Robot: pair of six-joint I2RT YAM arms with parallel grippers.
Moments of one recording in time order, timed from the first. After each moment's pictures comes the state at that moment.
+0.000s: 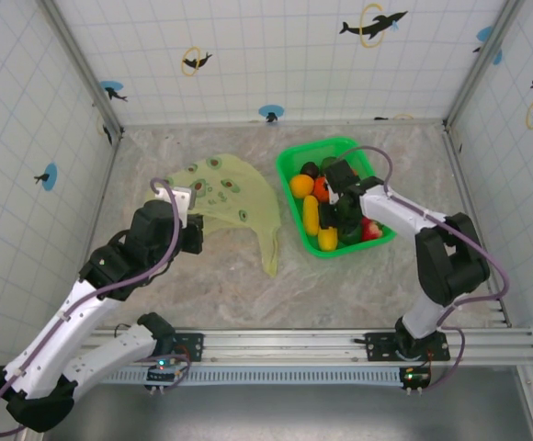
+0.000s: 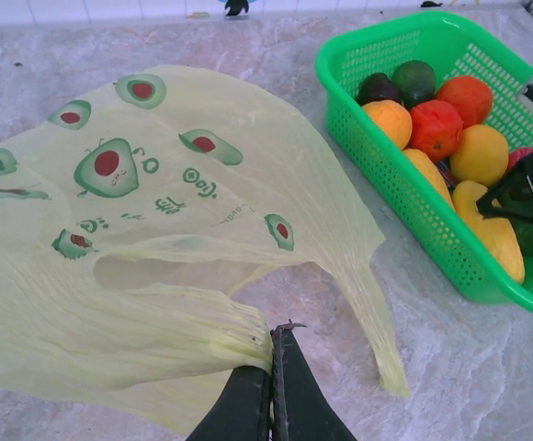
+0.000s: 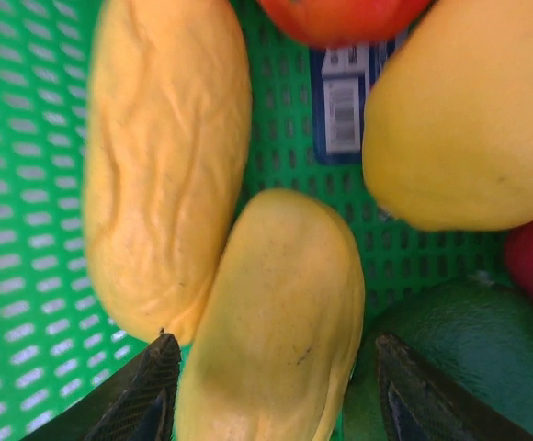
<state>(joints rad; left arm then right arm) -0.67 0.78 0.99 -0.84 -0.19 -0.31 0.49 1.69 1.14 -0.70 -0.05 0.31</state>
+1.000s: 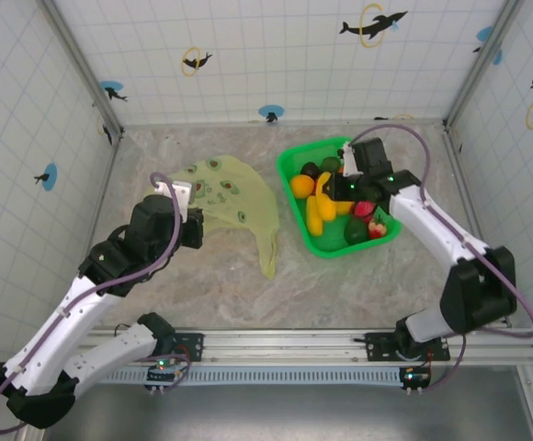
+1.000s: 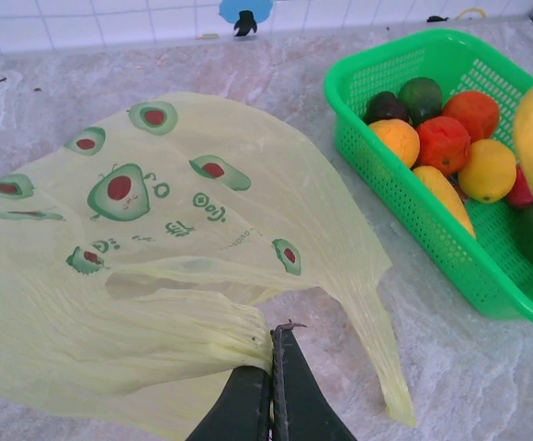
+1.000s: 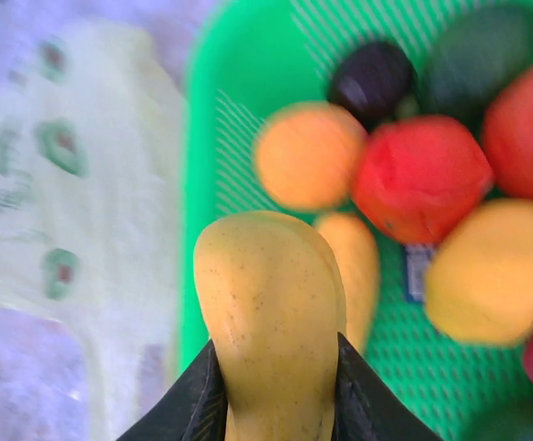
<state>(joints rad) -0.67 0.81 1.04 -0.84 -0.21 -0.29 0.41 1.41 1.13 -0.49 -0.27 0.33</state>
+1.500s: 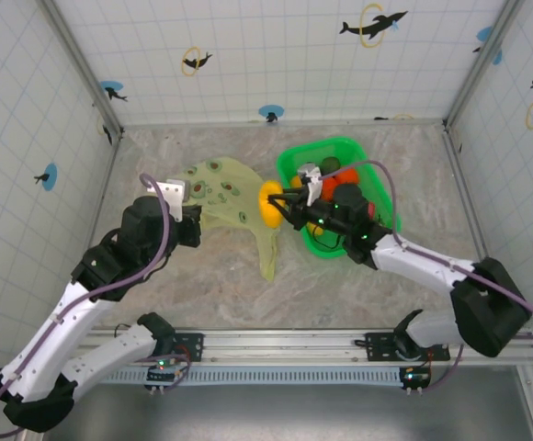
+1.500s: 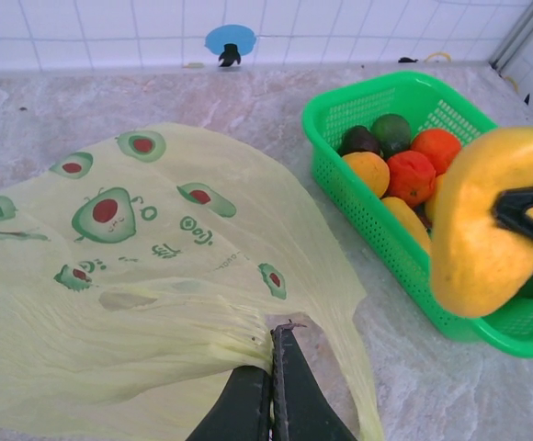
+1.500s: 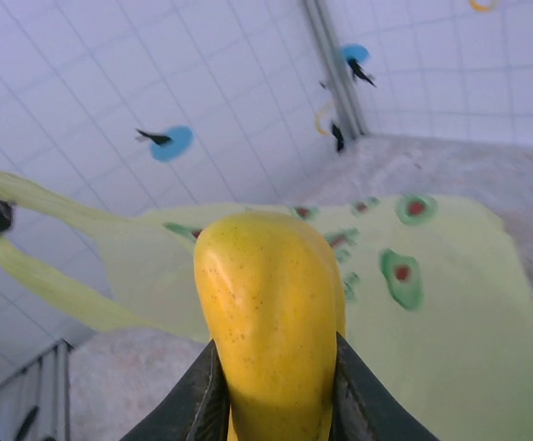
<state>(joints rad) -0.67 0.78 1.05 -0.80 -0.18 -0.32 0.75 1.38 0.73 0.57 -0.33 0.39</state>
